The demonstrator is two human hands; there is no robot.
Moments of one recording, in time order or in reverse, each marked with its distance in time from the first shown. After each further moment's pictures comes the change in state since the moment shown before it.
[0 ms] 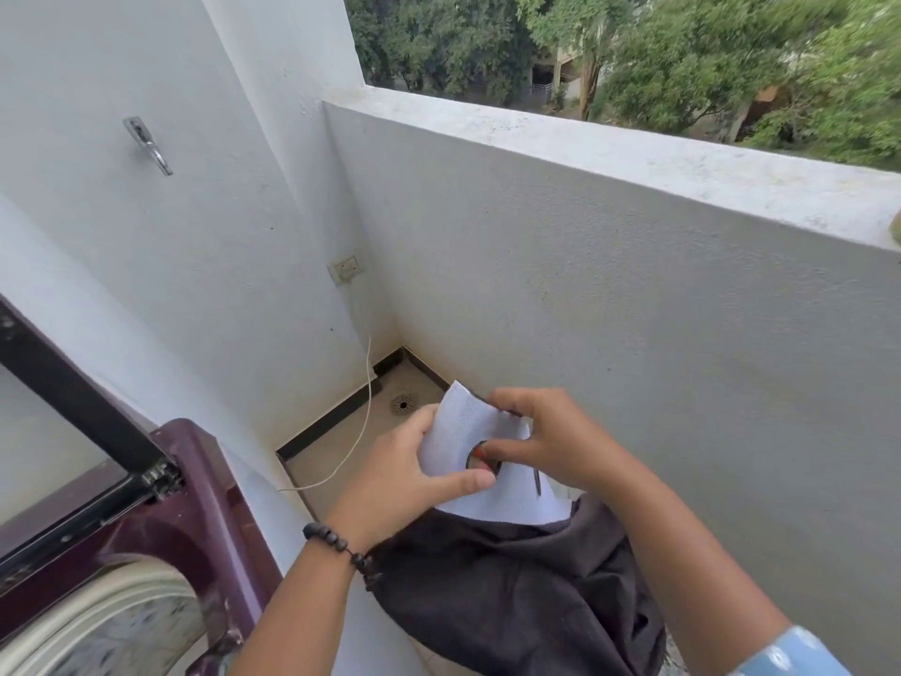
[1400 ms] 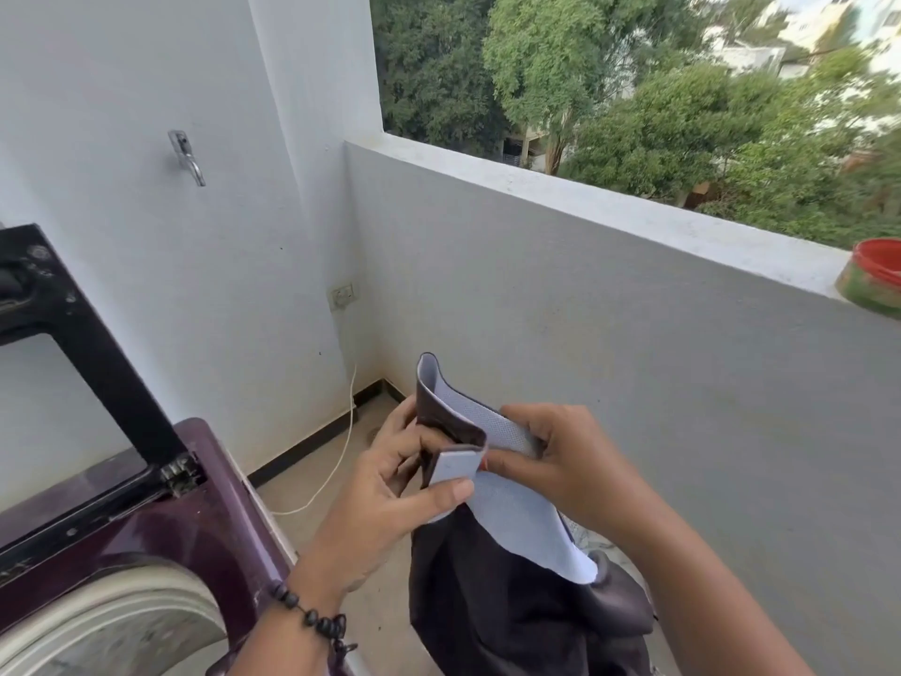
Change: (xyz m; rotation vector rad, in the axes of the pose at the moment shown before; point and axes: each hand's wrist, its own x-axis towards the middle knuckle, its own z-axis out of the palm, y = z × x) left_hand -0.073 -0.028 -0.050 -0.575 0.011 0.336; right_hand -0.034 -0.098 0.054 -0.134 0.146 -0.038
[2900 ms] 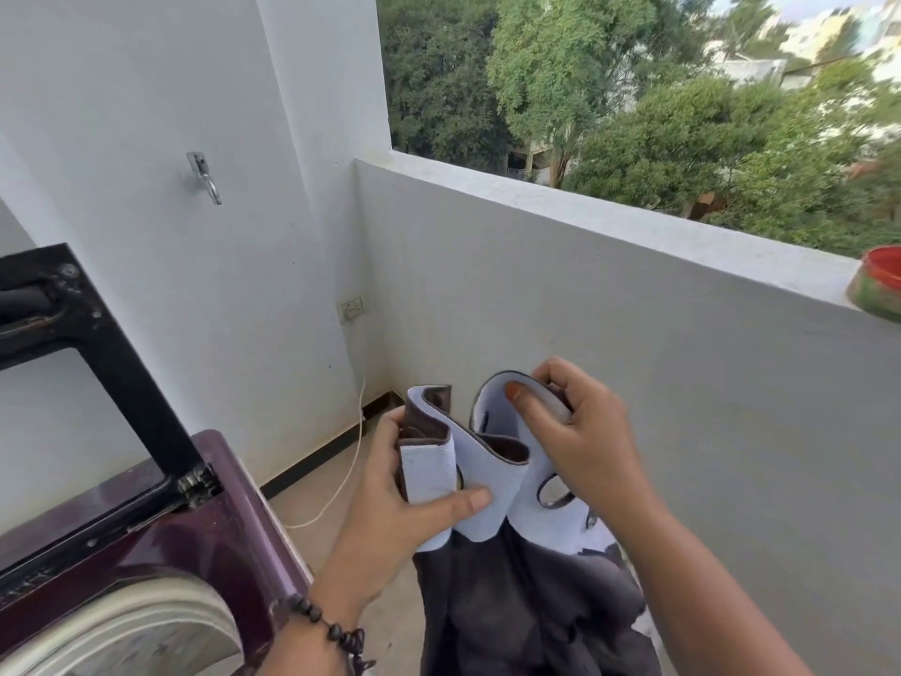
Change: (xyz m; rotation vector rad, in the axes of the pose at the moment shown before) left_hand 0.002 0.006 0.004 0.009 0.182 -0.013; right_hand 0.017 -0.013 -0.001 0.131 0.442 0.027
